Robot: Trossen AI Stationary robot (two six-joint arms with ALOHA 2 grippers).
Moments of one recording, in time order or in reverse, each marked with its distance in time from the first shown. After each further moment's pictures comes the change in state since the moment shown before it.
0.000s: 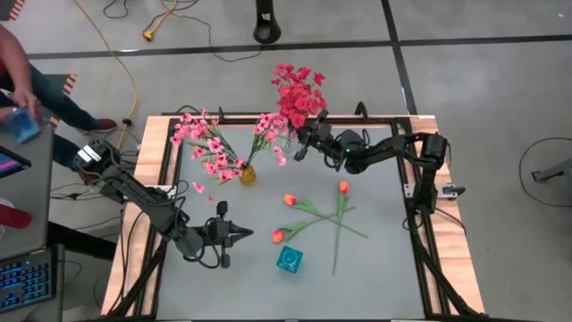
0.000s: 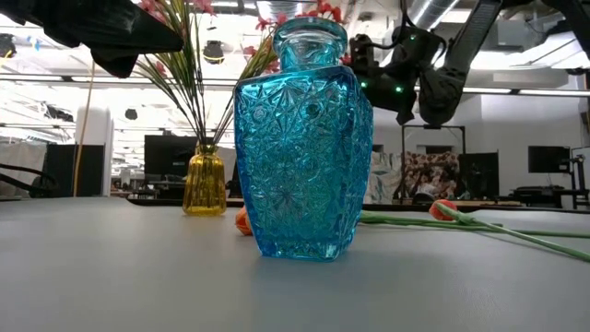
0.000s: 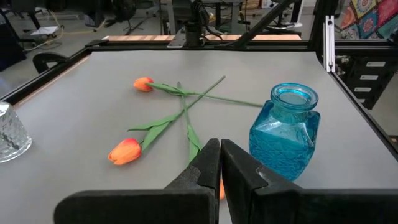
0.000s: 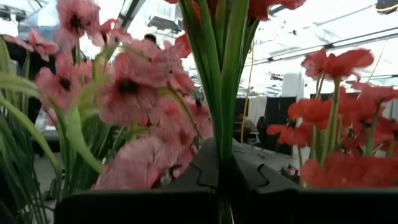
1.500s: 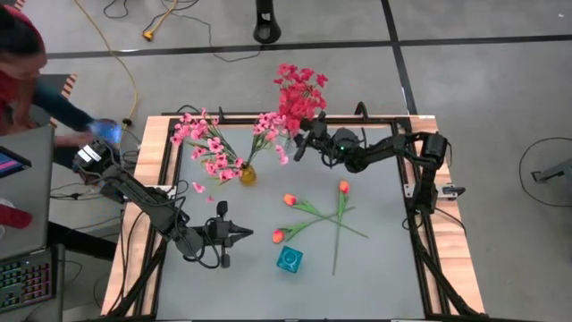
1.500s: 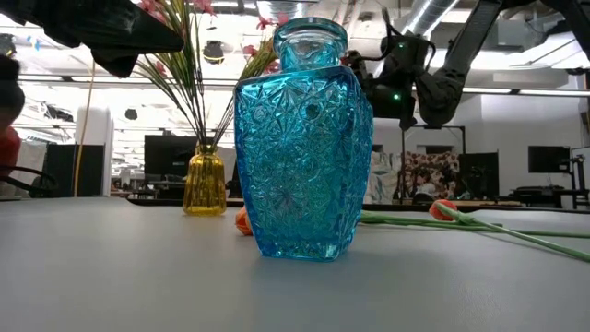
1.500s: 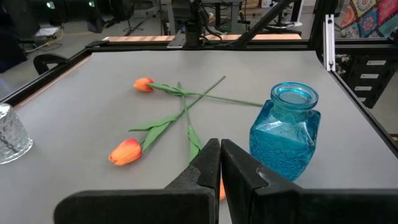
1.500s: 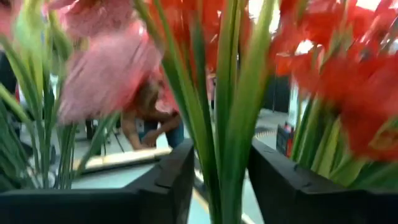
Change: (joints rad) left arm 0.000 0.000 0.000 0.000 0.000 0.008; right arm -0.013 0.000 0.000 -0.174 0.030 0.070
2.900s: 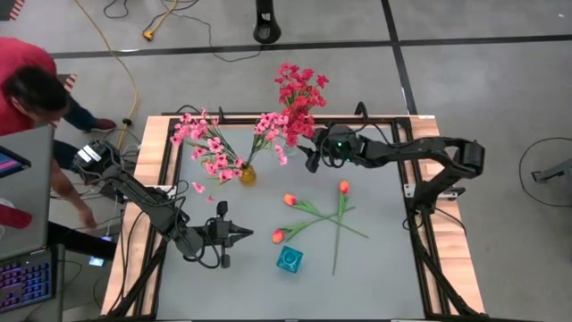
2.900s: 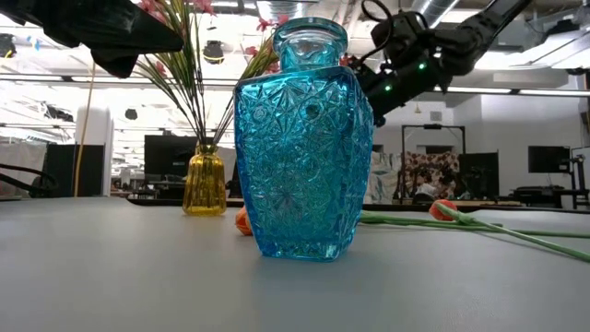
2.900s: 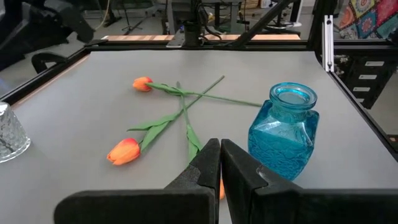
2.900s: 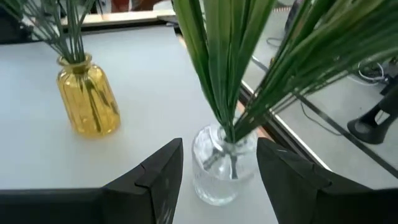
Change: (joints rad) left arm 0.000 0.000 0.000 0.000 0.004 -0.007; right arm 0.026 -0.334 -0.001 -0.939 0.029 -0.009
